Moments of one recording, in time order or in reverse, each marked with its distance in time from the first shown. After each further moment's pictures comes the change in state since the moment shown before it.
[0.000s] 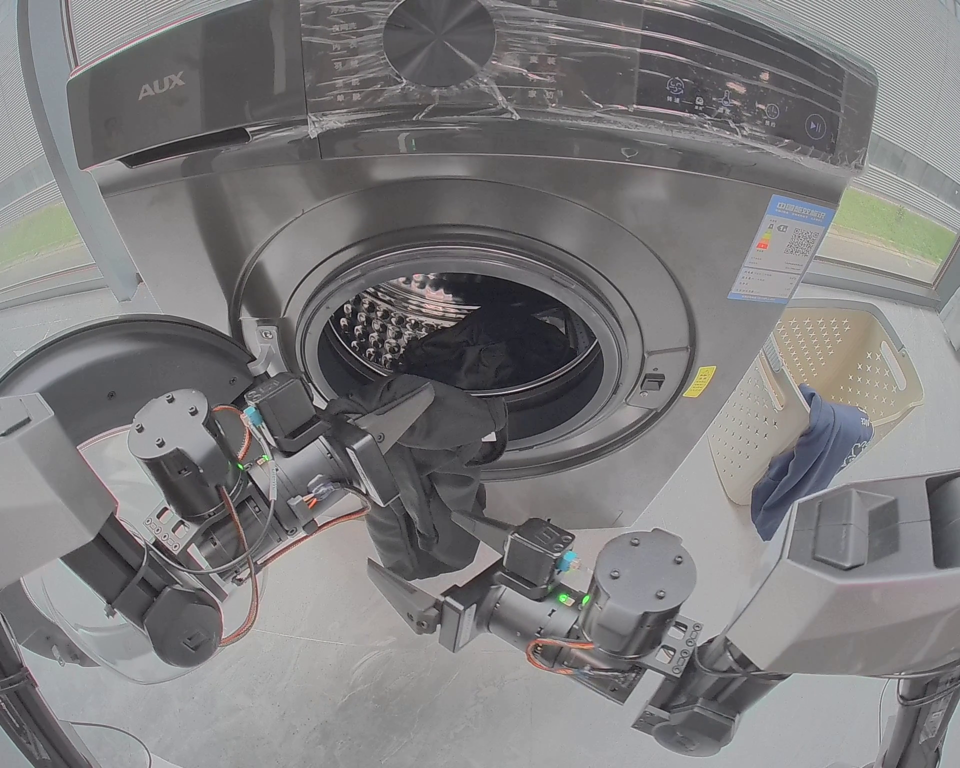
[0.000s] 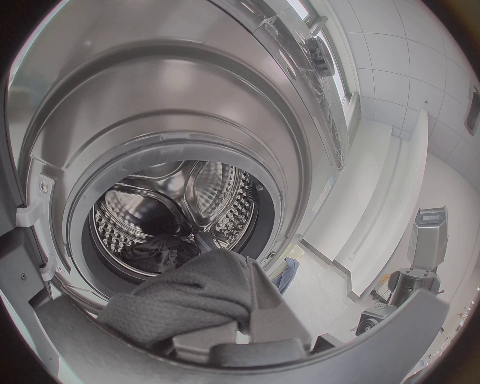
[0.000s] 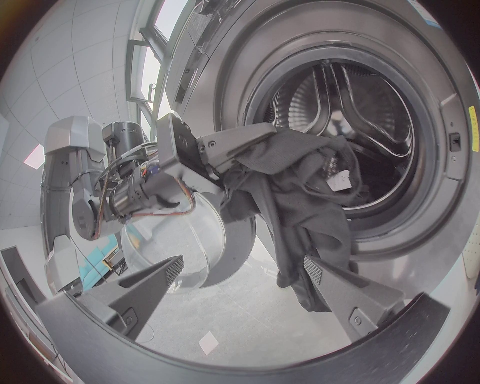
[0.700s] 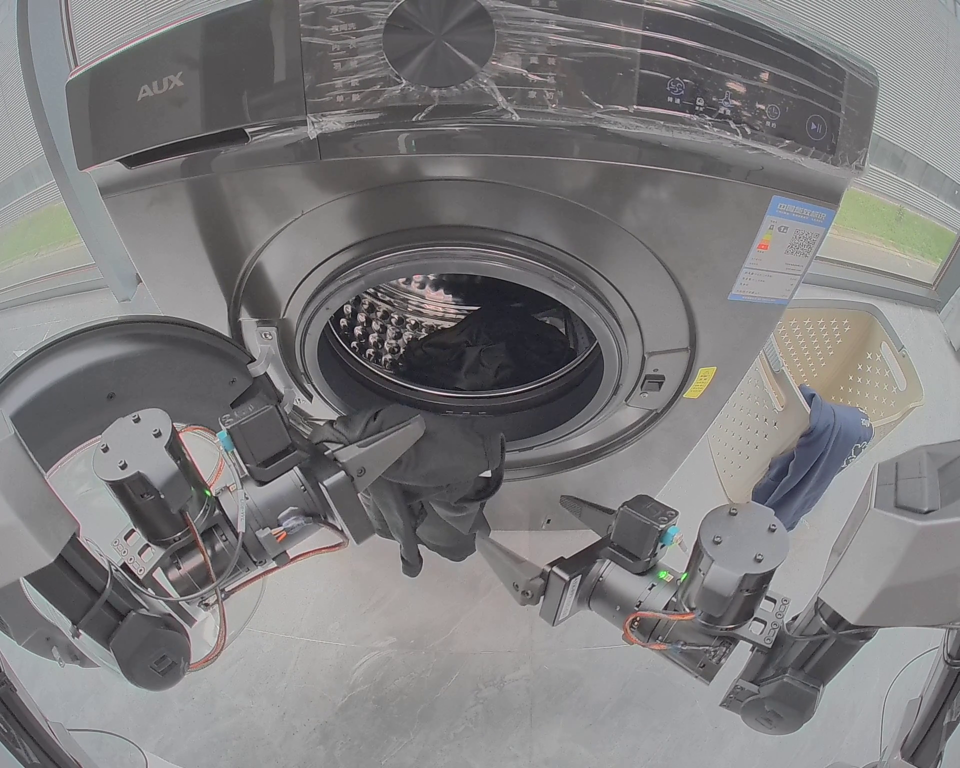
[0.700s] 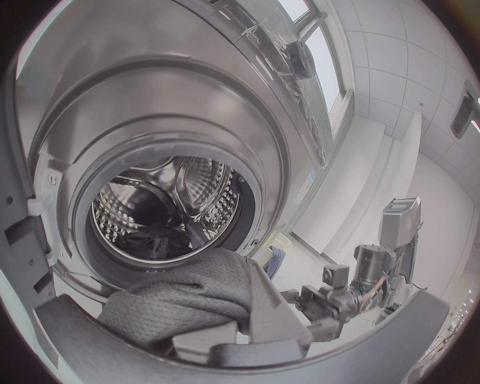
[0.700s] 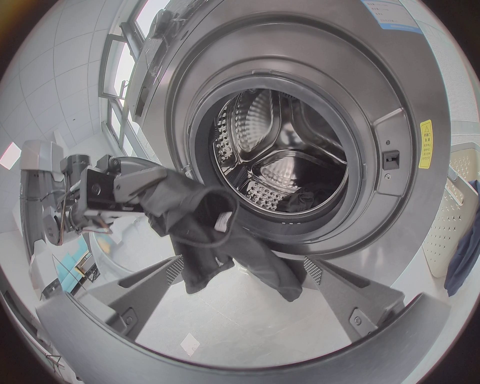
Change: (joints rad) left arm 0.001 -0.086 0.123 0.000 -0.075 -0.001; right arm -0.122 -0.144 0.214 0.001 -0.071 0.005
